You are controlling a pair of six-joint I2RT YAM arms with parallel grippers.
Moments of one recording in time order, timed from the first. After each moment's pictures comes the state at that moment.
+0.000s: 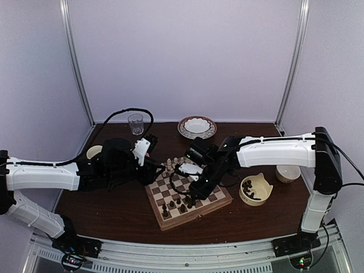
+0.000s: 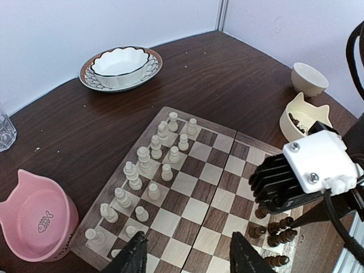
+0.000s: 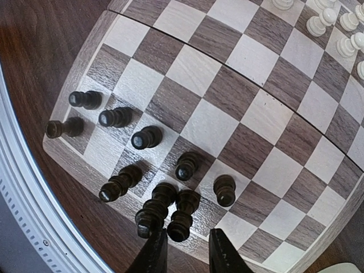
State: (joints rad) left arm -0.93 1.28 0.73 0.09 -0.11 -0.17; right arm 1.02 1.83 1.40 -0.78 -0.11 0.10
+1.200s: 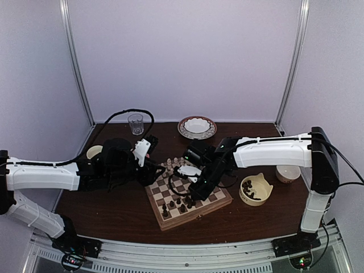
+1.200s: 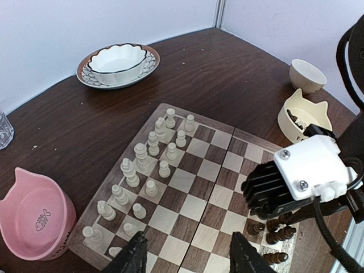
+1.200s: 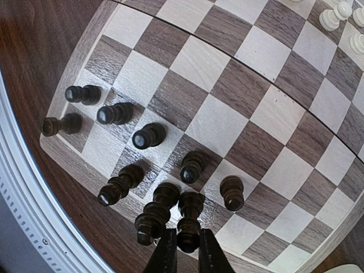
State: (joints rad) left arm -0.93 1.28 0.73 0.08 -0.10 -0.17; right arm 1.03 1.86 1.42 -0.80 -0.13 0.10
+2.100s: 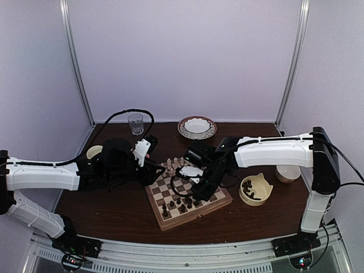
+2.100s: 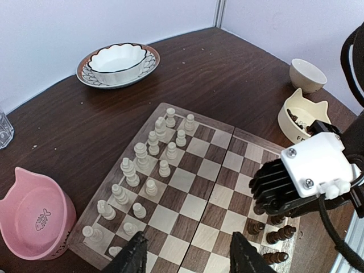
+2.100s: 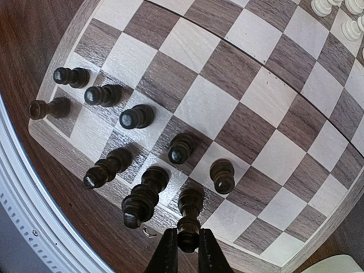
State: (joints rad) left arm -0.93 1.28 0.73 0.08 -0.10 -0.17; right arm 1.03 1.85 1.42 -0.84 -0.09 0.08
